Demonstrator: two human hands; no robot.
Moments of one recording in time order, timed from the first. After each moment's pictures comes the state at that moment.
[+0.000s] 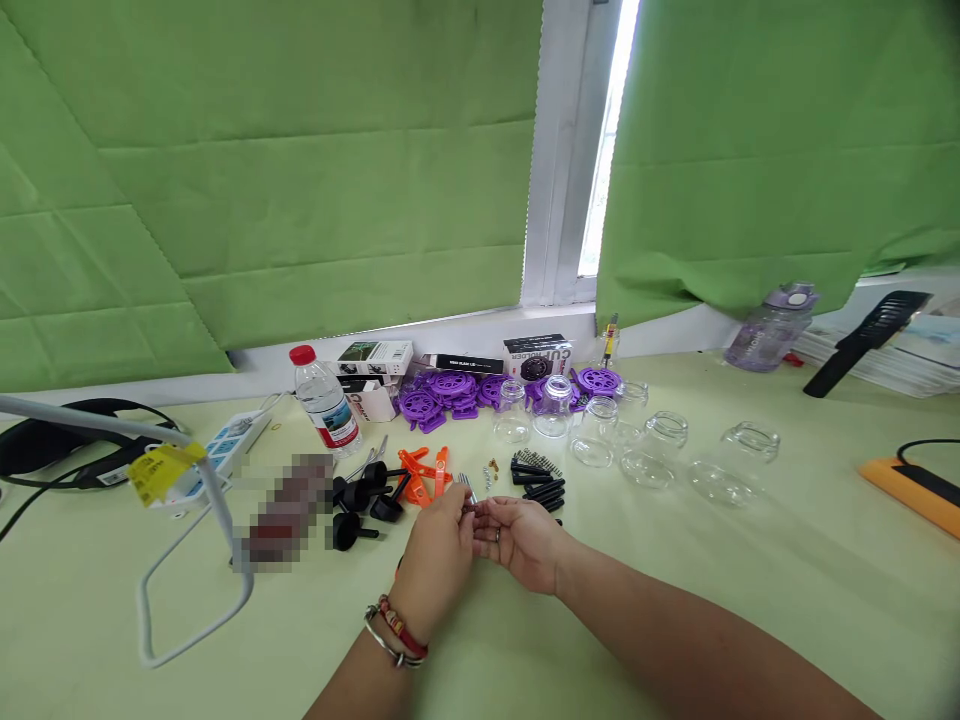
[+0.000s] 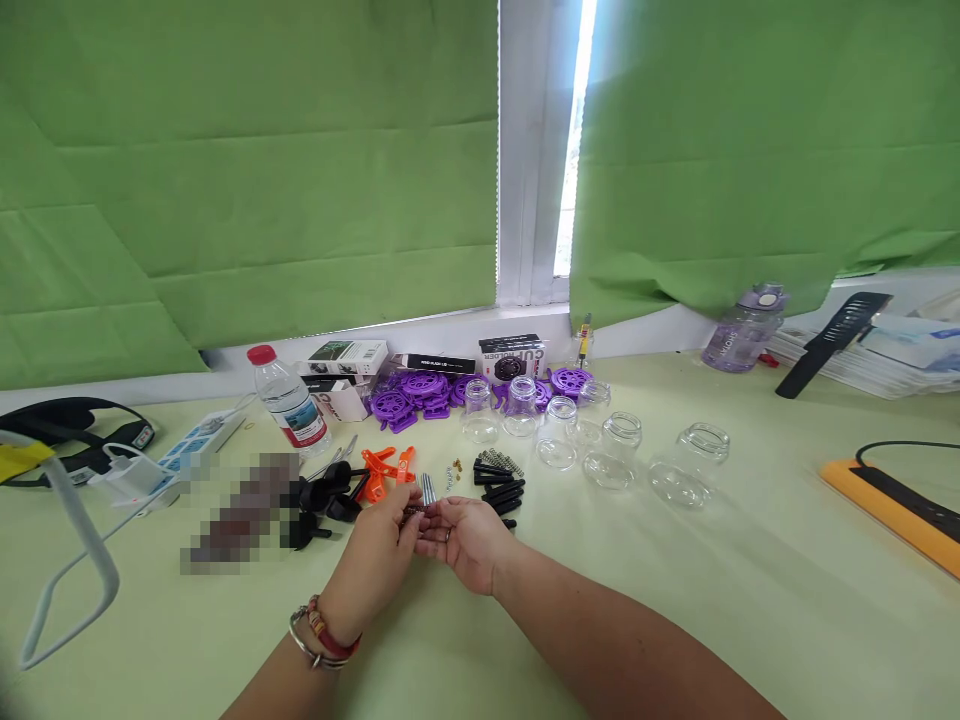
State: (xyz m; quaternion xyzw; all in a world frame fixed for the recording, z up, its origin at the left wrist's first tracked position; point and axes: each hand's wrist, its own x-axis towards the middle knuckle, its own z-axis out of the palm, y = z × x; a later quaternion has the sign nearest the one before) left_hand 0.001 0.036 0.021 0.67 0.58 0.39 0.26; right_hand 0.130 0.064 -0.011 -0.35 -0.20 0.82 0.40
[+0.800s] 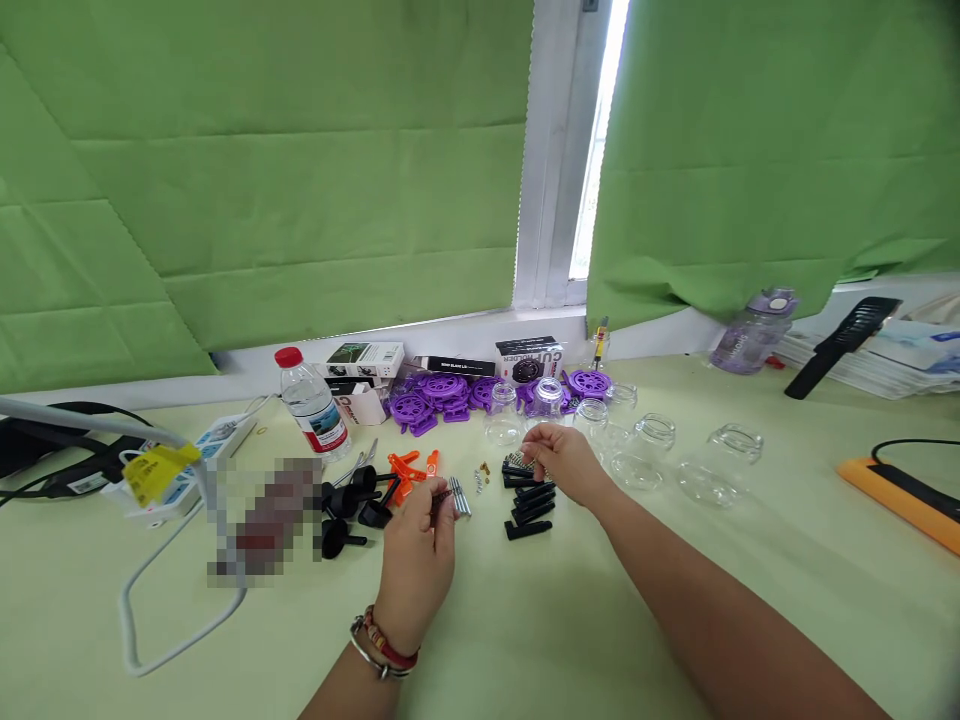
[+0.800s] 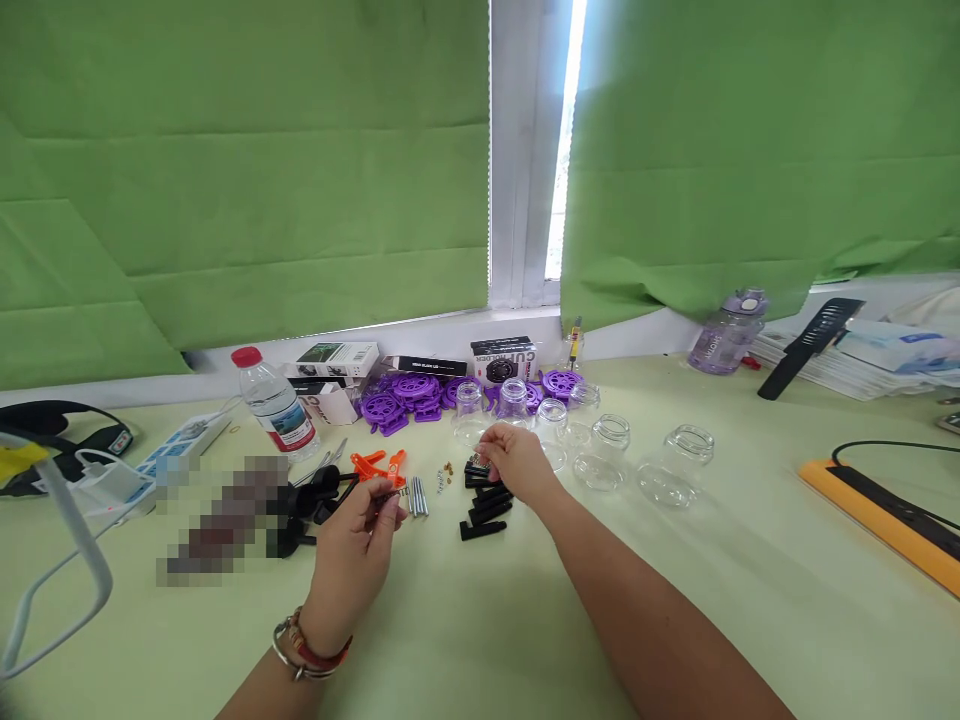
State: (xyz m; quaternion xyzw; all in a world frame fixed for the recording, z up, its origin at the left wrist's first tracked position) left_hand 0.002 0.033 0.021 0.53 0.56 0.56 0.31; right_hand 0.209 0.129 0.014 -0.51 -0.63 0.43 0.41
